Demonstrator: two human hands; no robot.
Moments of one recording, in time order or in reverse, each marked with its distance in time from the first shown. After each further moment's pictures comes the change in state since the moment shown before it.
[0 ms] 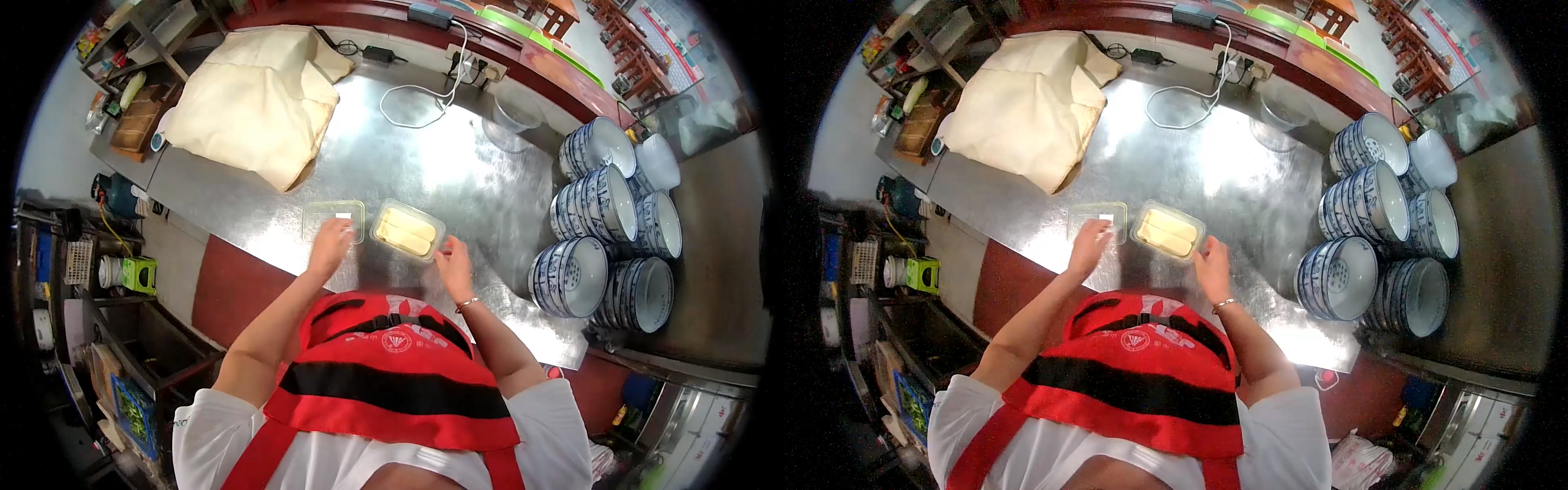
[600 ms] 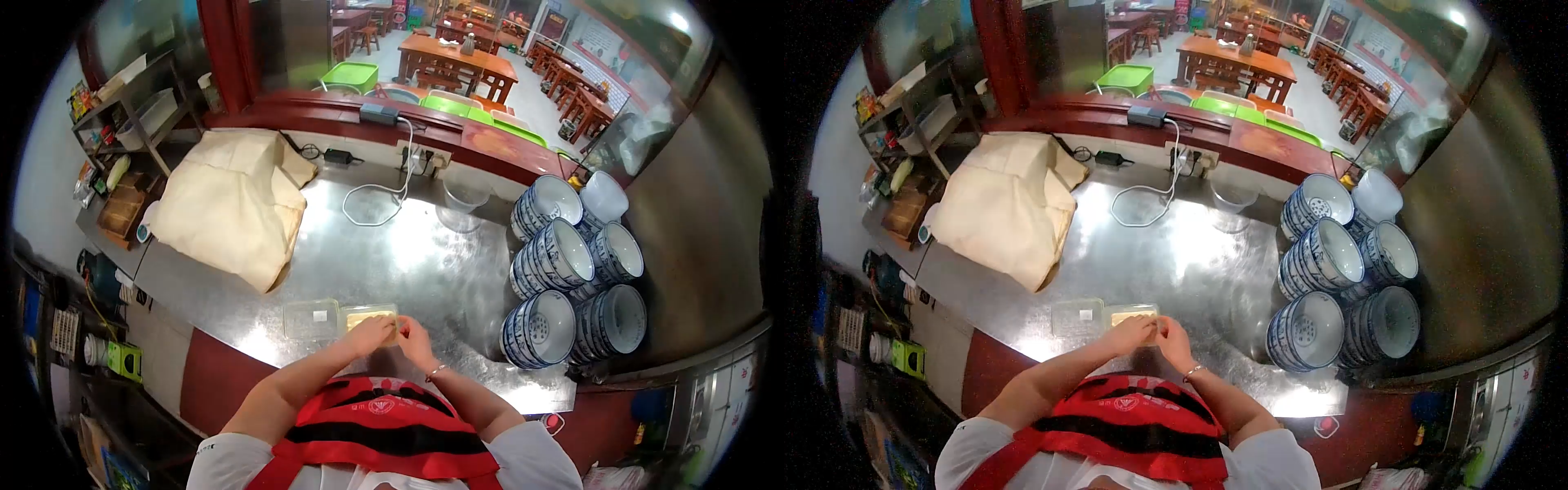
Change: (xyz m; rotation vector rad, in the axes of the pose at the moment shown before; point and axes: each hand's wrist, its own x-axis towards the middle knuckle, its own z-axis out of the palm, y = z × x) left_hand 0.053 0.068 0.084 0.233 -0.562 0.638; right_hand 0.010 -0.021 0.014 0.088 -0.046 -0.119
